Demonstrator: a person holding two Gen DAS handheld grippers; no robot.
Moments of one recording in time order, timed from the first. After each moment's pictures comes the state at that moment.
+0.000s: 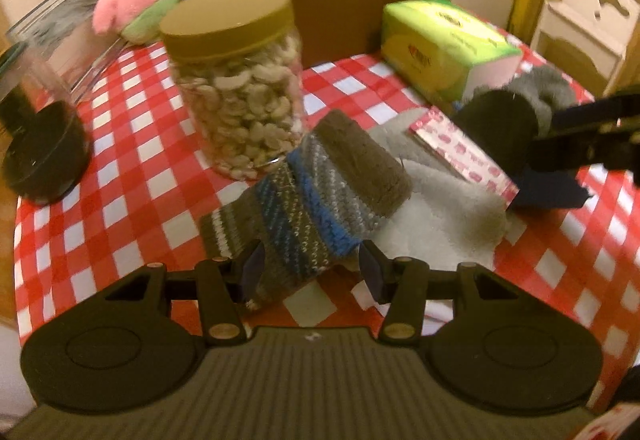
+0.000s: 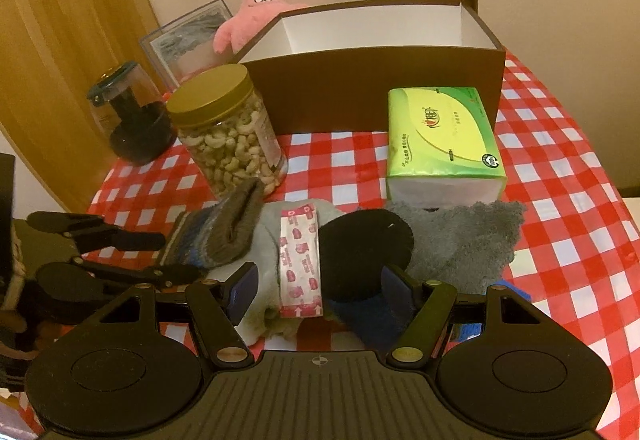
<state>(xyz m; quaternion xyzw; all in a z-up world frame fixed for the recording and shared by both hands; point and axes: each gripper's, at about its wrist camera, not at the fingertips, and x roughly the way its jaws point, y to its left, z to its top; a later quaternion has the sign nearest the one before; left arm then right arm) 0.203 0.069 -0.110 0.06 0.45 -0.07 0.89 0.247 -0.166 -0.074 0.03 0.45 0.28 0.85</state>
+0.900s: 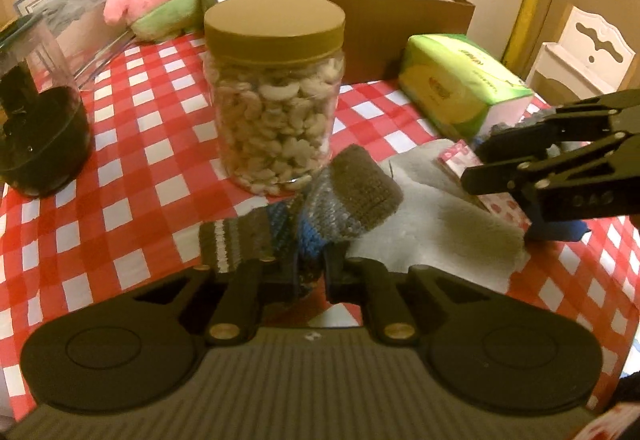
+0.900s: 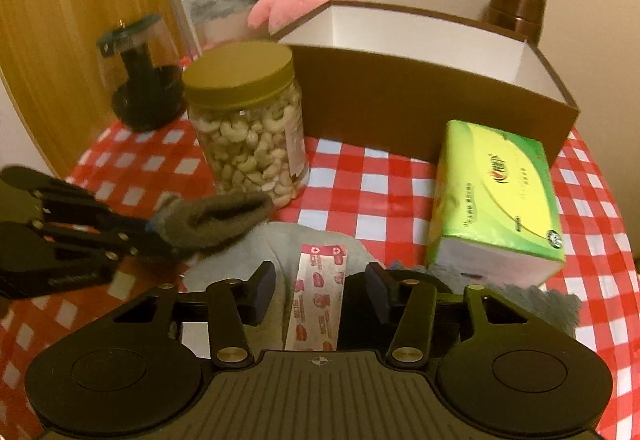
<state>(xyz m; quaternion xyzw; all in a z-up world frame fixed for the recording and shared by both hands) 0.213 0.107 -0.116 0.01 0.42 -0.10 0.90 0.275 -0.105 -0.099 -0.08 0.42 0.31 0.85</state>
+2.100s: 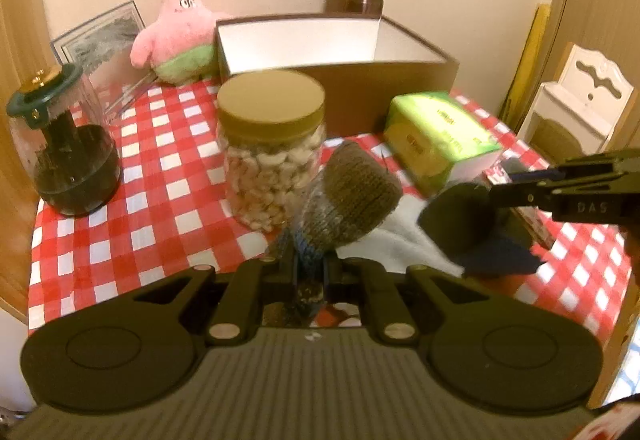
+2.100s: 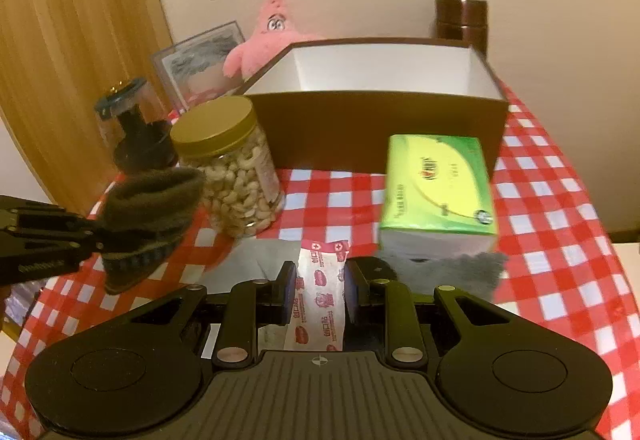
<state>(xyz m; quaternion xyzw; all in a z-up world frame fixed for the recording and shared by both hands) 0.184 0.095 -0.061 0.00 0.38 -0.07 0.92 0.254 -0.173 -0.059 0.01 0.40 0.29 0.87</state>
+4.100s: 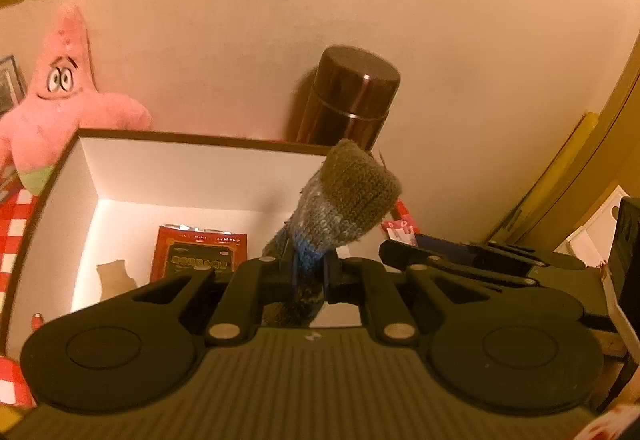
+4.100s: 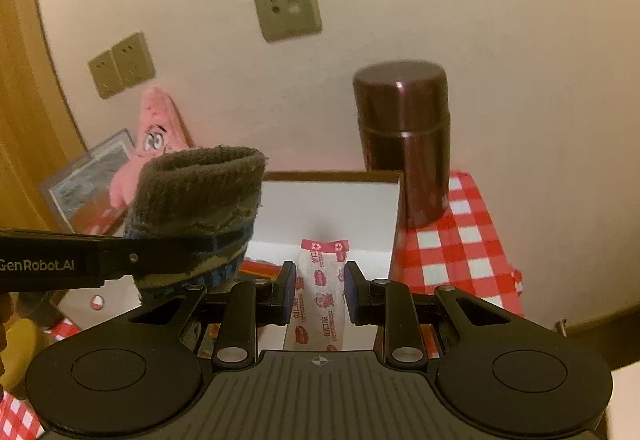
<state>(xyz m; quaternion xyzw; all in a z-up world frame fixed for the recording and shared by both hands) 0.506 -0.027 -0.005 -0.13 0.35 -0.03 0.93 0.595 -0.234 -0.066 0.04 0.35 0.31 0.88</state>
